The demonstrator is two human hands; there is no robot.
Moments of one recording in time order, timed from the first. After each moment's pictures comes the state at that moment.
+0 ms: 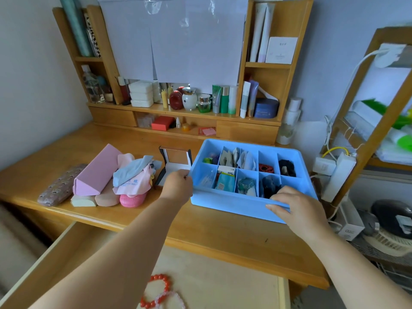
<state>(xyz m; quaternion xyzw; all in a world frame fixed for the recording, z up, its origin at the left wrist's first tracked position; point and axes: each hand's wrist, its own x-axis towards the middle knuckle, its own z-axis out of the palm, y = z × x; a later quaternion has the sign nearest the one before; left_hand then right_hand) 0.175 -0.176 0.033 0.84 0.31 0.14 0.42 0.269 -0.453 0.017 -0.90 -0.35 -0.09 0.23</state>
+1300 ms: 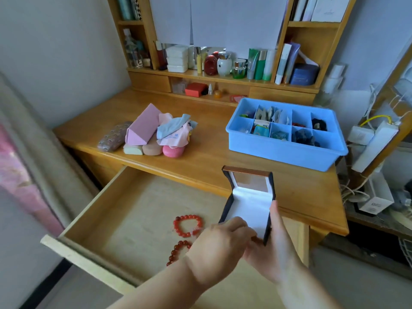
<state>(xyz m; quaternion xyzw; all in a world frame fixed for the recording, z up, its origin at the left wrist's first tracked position) -0.023 -0.304 -0.003 0.97 -0.03 0.13 0.22 0.081 -0.415 -0.041 -0.32 0.06 0.52 0.79</state>
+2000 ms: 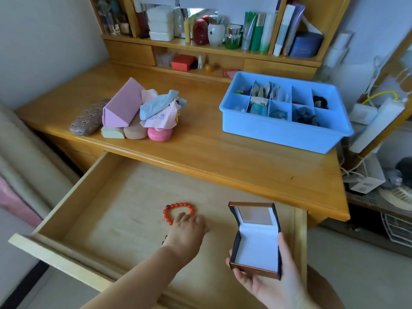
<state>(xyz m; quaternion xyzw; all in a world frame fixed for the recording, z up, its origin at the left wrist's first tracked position) -0.013 -0.239 -0.138 0.99 0.12 -0.06 0.06 0.050 -0.457 -0.105 -0.24 0.26 0.56 0.75</state>
